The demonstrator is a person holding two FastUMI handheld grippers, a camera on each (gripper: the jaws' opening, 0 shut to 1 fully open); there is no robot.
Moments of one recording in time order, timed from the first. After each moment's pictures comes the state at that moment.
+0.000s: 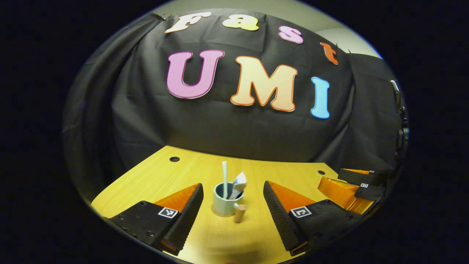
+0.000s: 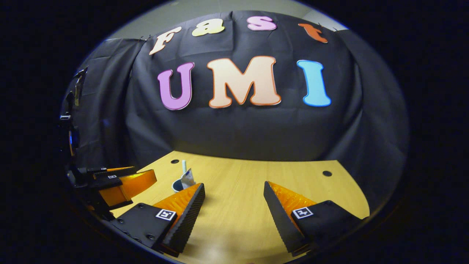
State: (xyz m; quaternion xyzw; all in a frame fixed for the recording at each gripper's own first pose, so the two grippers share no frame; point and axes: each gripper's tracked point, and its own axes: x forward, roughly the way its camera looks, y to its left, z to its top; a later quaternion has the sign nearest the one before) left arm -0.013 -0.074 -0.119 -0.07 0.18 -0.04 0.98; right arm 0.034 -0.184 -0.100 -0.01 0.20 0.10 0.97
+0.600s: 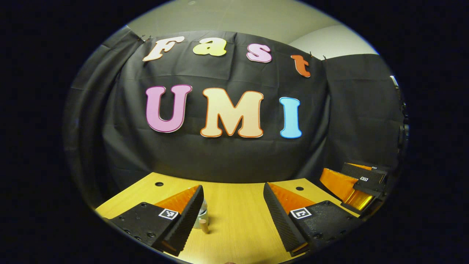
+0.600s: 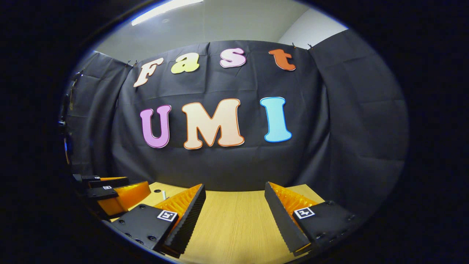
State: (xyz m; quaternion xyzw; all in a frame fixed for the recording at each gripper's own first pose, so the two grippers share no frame) left arm -0.032 -0.159 -0.029 -0.04 0.10 -0.11 0.99; right arm 0.013 -0.270 0.010 0.01 0.06 0.02 1.00
